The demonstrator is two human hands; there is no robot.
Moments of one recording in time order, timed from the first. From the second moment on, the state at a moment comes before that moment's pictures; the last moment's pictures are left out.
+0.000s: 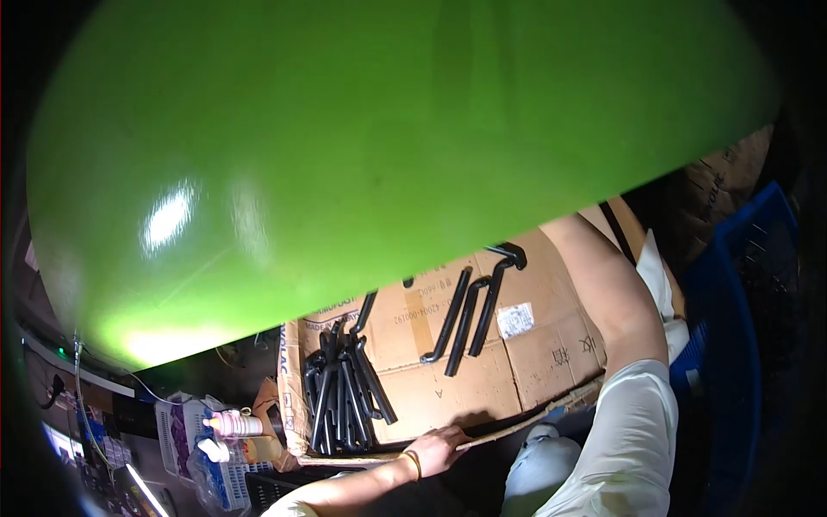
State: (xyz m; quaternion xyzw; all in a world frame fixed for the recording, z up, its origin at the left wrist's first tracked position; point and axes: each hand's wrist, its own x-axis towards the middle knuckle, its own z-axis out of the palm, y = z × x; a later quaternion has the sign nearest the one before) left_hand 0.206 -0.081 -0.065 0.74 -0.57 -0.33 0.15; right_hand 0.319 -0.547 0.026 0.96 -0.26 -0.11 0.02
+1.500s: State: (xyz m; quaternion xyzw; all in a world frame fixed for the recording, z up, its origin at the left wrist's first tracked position) left_hand 0.209 -0.044 -0.038 0.49 0.09 -0.38 0.78; right_hand 0.307 -0.538 -0.124 0.75 -0.43 0.25 -0.44
